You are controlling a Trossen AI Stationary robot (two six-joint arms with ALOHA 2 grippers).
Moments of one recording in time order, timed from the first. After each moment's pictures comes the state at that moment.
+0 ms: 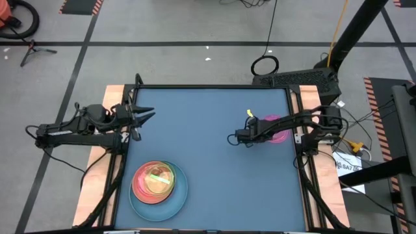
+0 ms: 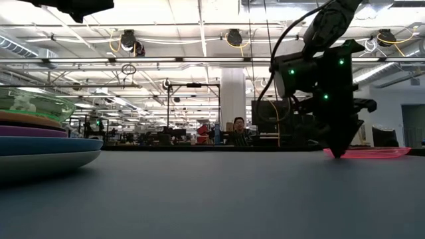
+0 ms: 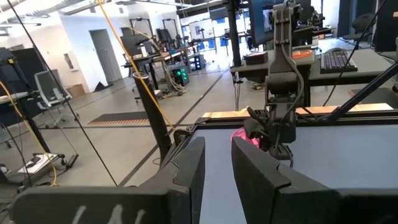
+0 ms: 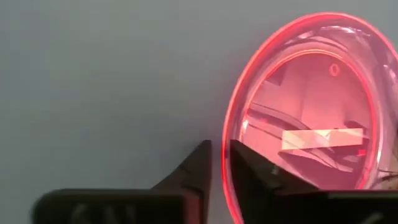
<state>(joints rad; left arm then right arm) 0.07 0.37 0.57 -0.19 -0.22 0.20 -0.10 1.69 0.81 -0.92 0.41 1.08</state>
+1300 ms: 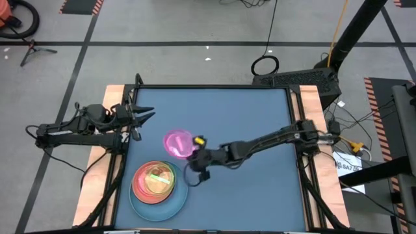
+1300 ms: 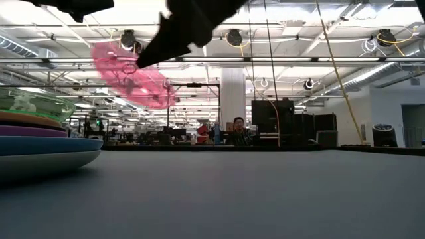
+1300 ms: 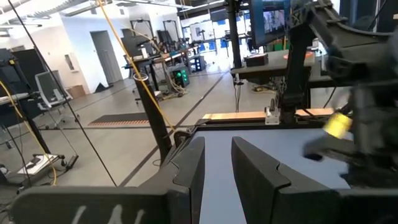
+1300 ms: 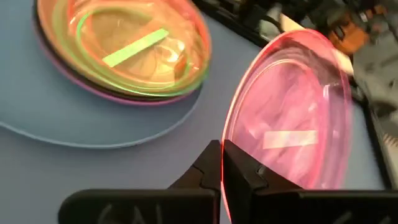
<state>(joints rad) 0.07 0.37 0.57 -0.18 -0.22 0.20 0.23 1.99 1.51 -0.16 0.28 -0.29</state>
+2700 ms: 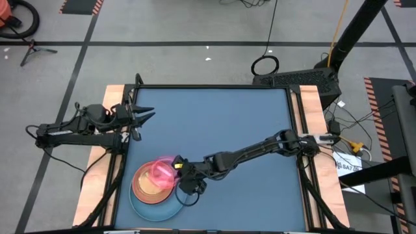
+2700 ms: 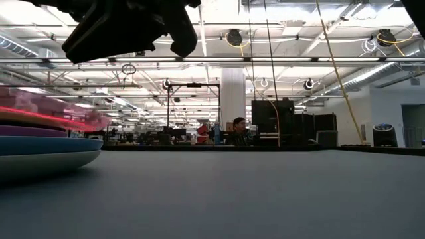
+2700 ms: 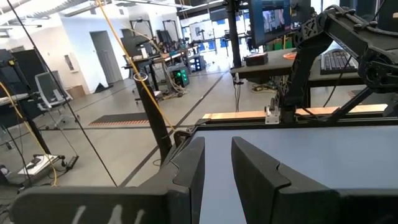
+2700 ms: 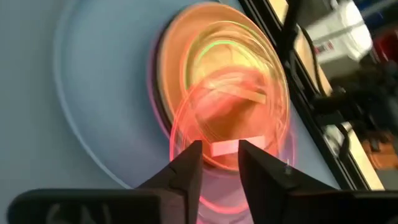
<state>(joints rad) 0.07 0.37 0.57 -0.18 -0.22 0.20 0.28 2.23 1.87 -0.32 0.07 -0.76</state>
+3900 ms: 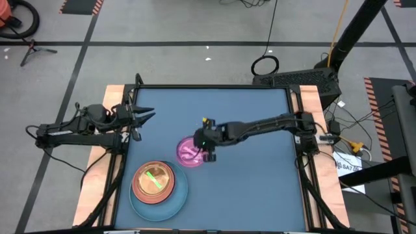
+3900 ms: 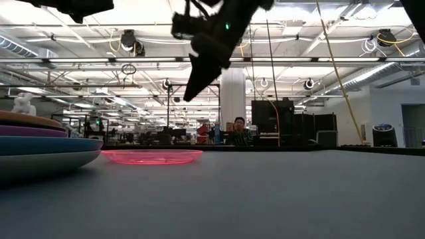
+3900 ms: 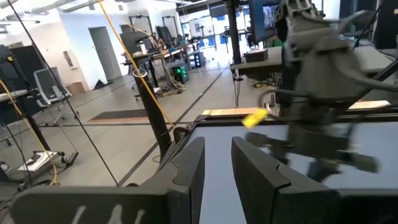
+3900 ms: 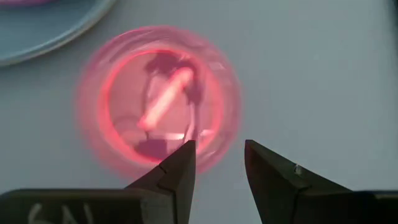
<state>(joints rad) 0.07 0.37 0.57 -0.20 -0.22 0.20 0.06 1.99 1.60 -0.62 0.23 -0.08</state>
